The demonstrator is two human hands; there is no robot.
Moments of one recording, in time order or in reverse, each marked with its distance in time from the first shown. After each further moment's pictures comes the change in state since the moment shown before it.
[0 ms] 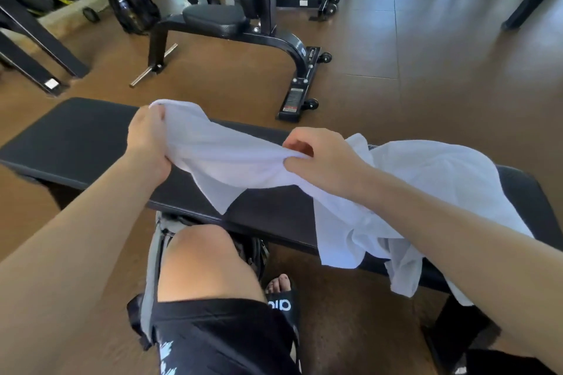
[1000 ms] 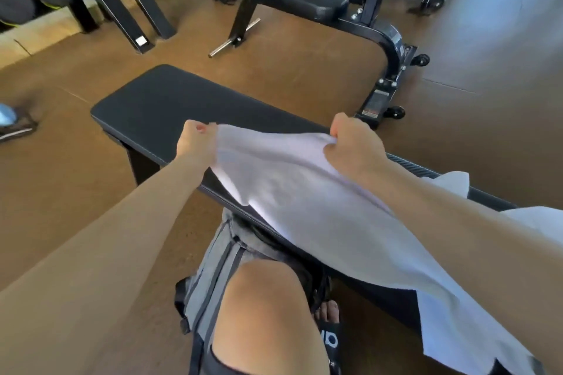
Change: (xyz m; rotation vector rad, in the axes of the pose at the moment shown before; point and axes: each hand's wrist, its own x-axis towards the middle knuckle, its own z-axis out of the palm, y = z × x) left_hand 0.094 -0.045 -0.080 0.512 0.240 -0.026; right_hand 0.172 -0.005 0.117 -0.375 -0.041 0.109
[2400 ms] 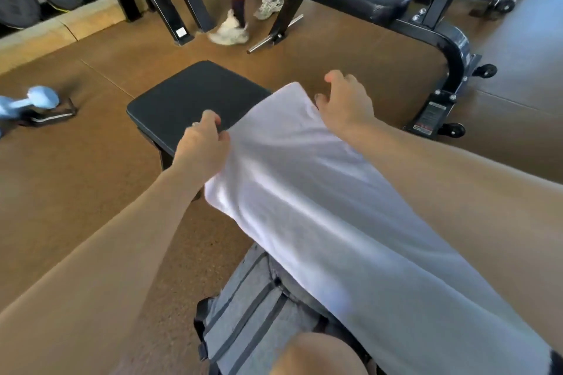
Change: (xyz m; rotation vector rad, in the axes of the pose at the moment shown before) left_hand 0.074 -0.026 -0.044 0.479 0.021 0.255; right_hand 0.147 -0.097 0.055 0.069 0.140 -0.160
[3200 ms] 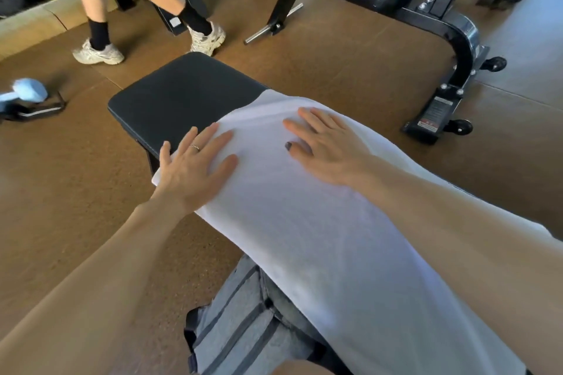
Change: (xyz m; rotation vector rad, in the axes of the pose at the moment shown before) left_hand 0.002 -0.050 0.042 0.320 -0.105 0.212; right_hand -0.029 0.036 0.056 -0.274 -0.297 -0.414
